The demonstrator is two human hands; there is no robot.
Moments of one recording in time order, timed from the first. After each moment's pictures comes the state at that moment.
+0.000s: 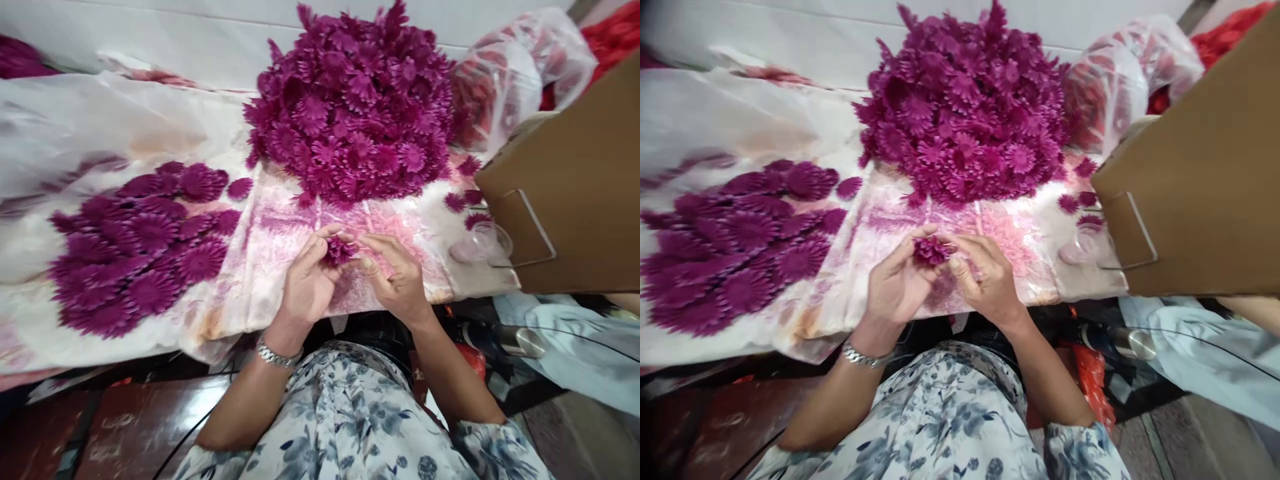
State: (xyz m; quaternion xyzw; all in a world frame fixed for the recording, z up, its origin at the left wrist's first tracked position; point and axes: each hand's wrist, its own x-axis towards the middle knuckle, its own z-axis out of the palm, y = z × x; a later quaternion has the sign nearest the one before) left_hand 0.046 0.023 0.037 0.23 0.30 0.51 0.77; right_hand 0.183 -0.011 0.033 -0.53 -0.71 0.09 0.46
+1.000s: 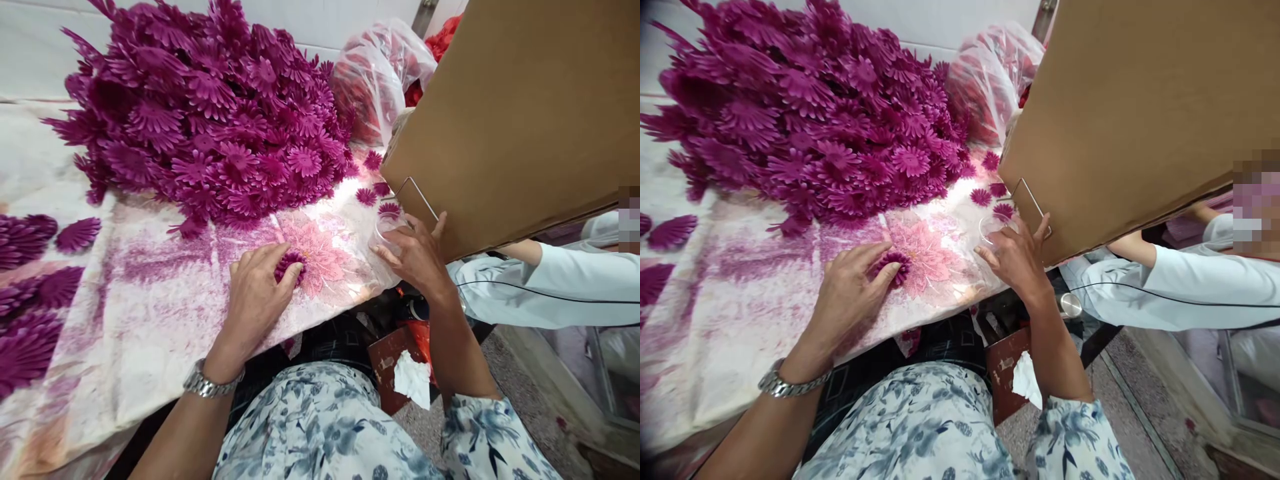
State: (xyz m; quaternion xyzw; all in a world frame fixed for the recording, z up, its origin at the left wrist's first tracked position) left_hand 0.102 0.047 0.015 0.82 0.44 0.27 0.23; right_hand 0.350 -0.047 0.040 -0.74 -0.64 -0.12 0.15
